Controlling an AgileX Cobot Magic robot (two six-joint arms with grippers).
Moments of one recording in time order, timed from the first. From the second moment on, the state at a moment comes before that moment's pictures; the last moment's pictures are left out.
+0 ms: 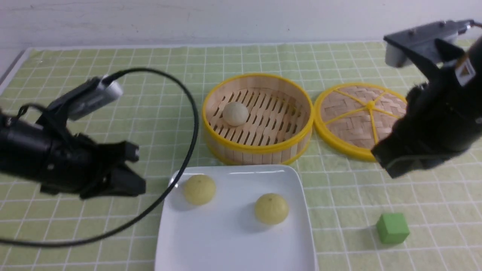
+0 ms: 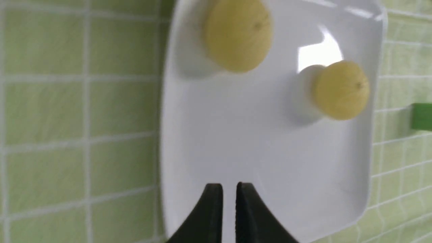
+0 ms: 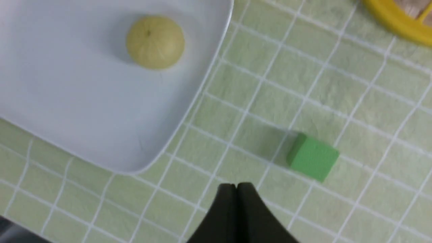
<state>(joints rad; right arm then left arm) 0.54 1.36 -1.27 0.12 1.22 0.09 -0.05 1.35 -0.92 -0.66 0.91 0.30</state>
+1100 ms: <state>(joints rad) 0.54 1.13 -0.89 0.18 1.07 0.09 -0.42 2.38 -2.36 -0.12 1.23 -0.09</state>
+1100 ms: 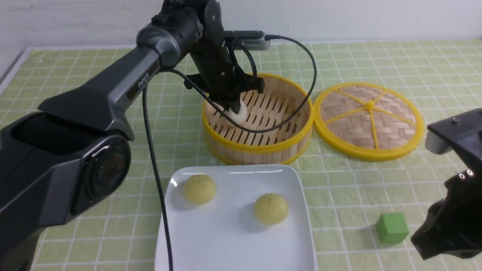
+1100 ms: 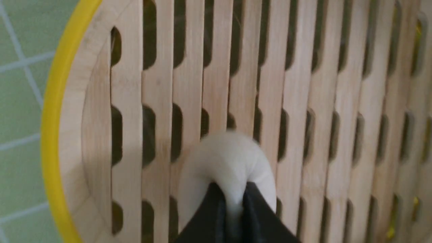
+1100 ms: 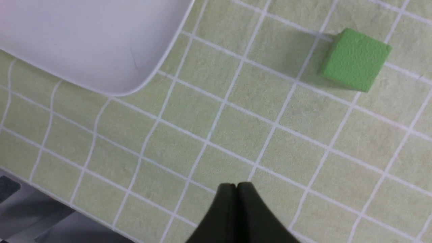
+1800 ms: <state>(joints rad) 0.54 1.12 -0.89 0.14 0.97 0.09 -0.54 1.66 -1.10 -0.35 0.81 0.01</state>
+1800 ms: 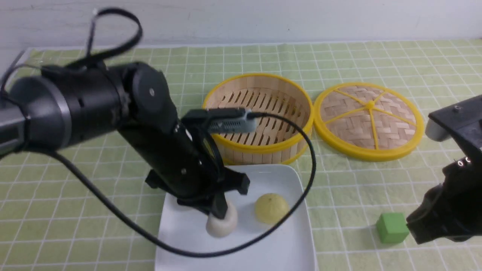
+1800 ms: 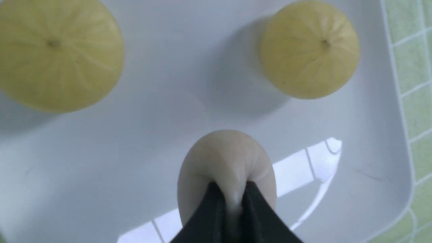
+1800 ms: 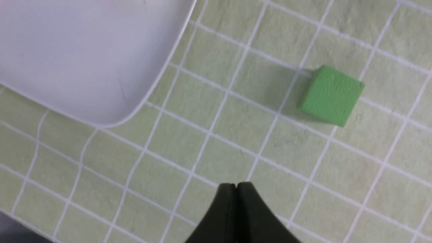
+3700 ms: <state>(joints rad) 0.20 0.04 -0.06 -0.03 0.29 0.08 -0.58 1.70 -1.07 -0.21 0.69 0.01</state>
